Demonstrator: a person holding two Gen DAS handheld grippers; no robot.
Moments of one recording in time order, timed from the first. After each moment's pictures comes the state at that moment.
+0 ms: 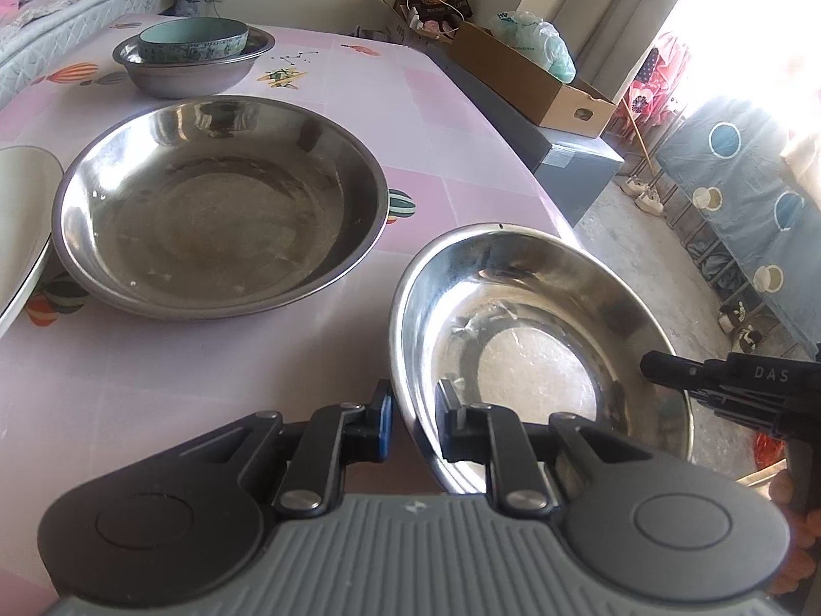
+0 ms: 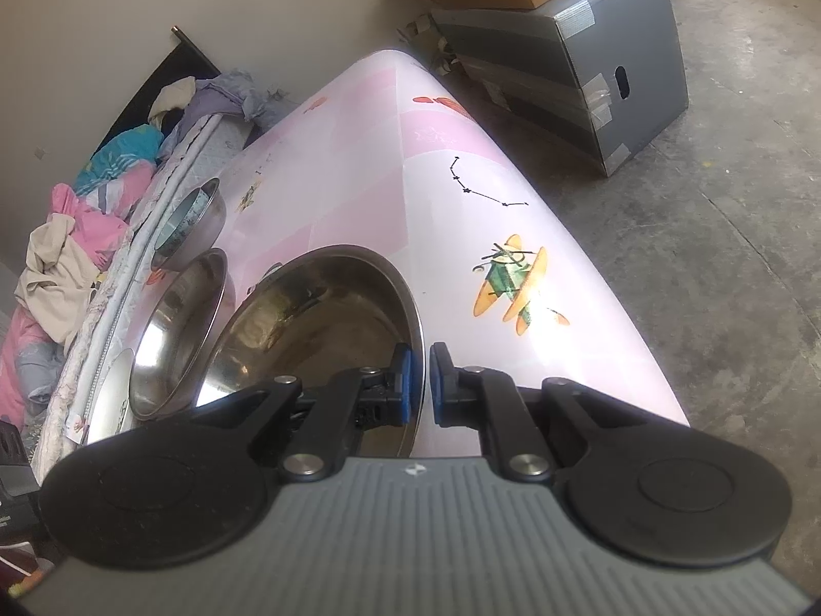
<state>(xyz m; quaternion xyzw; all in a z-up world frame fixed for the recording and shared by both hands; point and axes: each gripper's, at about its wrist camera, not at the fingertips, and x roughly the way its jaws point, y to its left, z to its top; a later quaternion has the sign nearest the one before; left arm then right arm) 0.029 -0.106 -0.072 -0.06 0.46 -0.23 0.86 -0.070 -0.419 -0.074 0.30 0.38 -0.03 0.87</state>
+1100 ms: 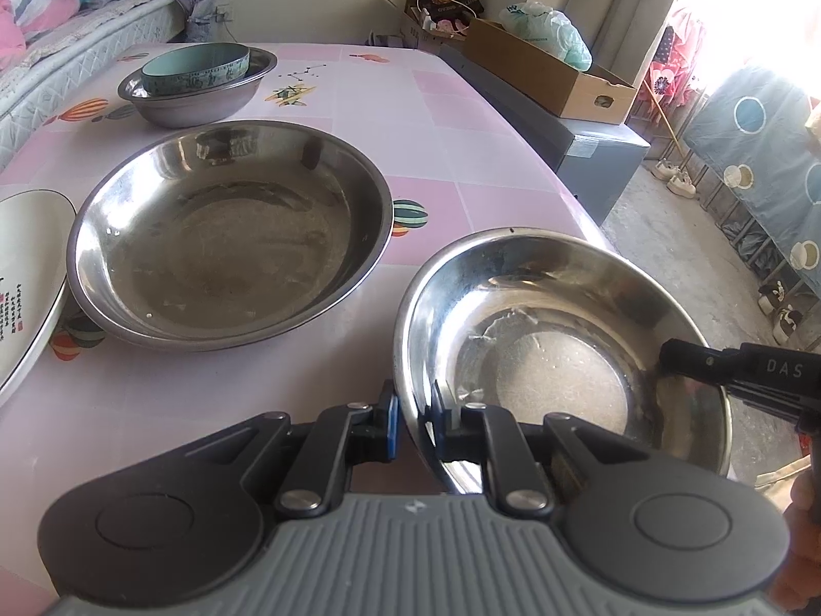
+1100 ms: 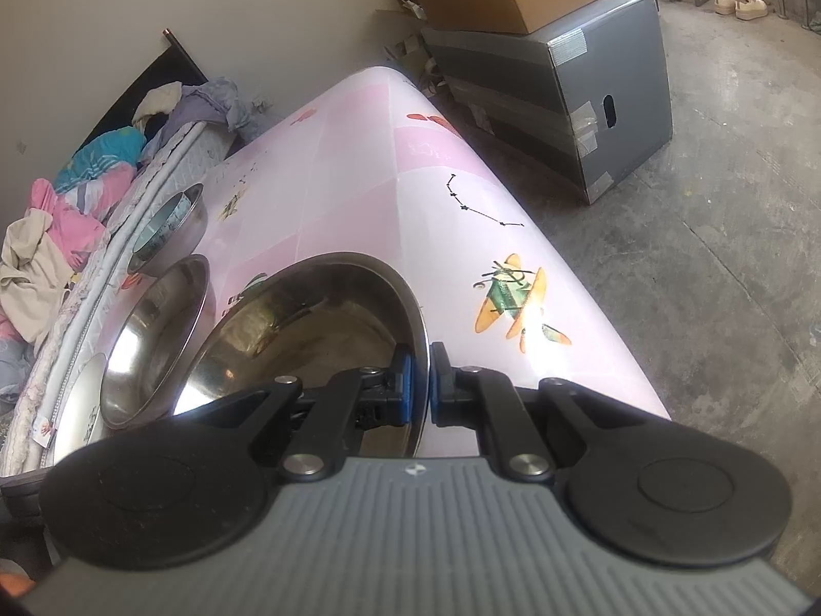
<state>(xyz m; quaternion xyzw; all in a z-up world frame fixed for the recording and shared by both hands) 0.027 -0.122 -0.064 -0.01 0.45 -0.20 0.87 -0.066 -0.402 -0.073 0.27 0.36 -0.06 0.89</state>
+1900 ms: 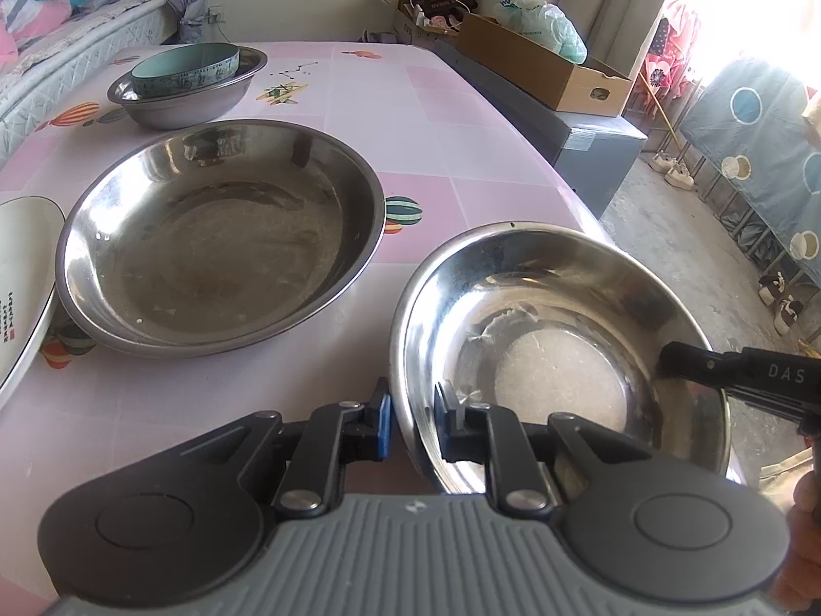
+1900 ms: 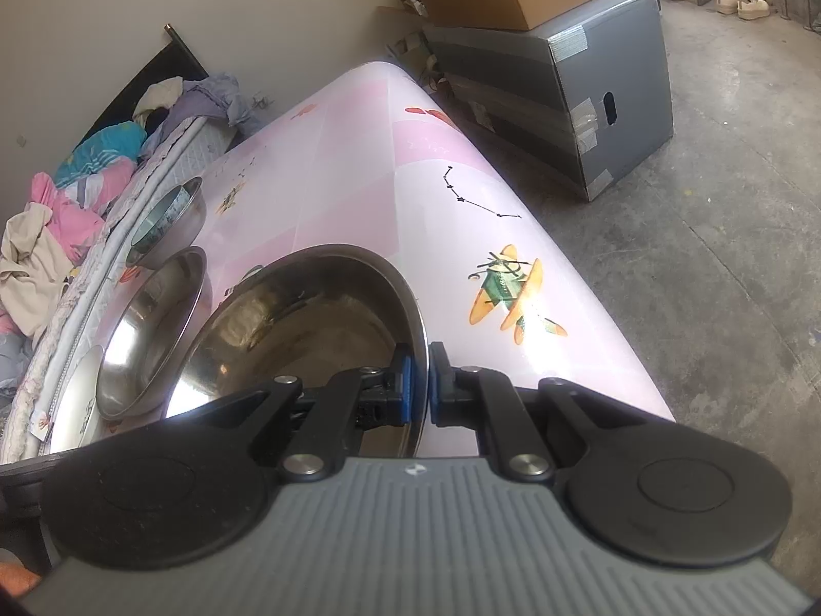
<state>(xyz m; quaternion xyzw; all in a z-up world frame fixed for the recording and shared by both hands) 0.032 -0.126 -0.069 0.00 0.45 -0.20 0.87 -0.065 -0.405 -0.078 0.27 0.37 -0.06 0.89</state>
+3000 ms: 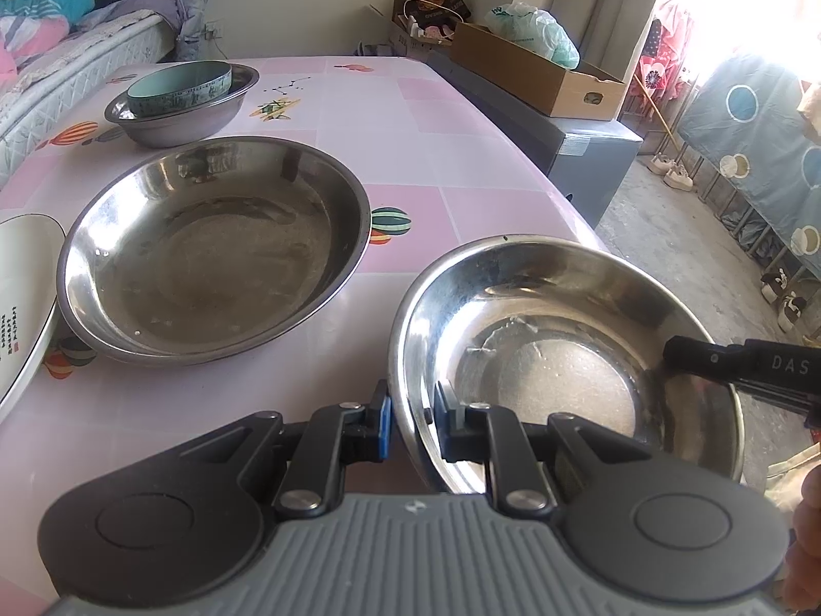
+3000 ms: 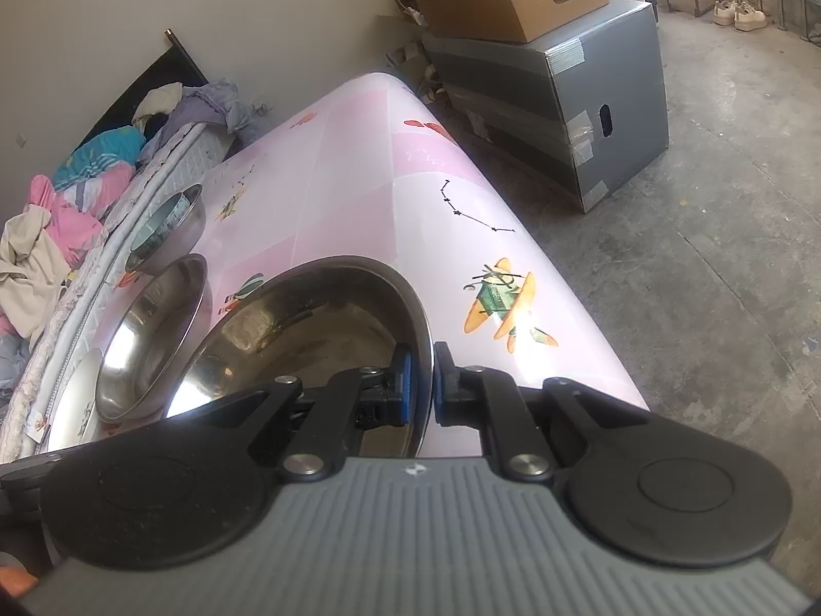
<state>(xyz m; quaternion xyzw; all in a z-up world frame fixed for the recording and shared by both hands) 0.026 -0.132 -0.065 0.01 0.44 -0.20 0.88 -0.072 -0.403 -0.073 0.26 0.36 -0.06 0.89</state>
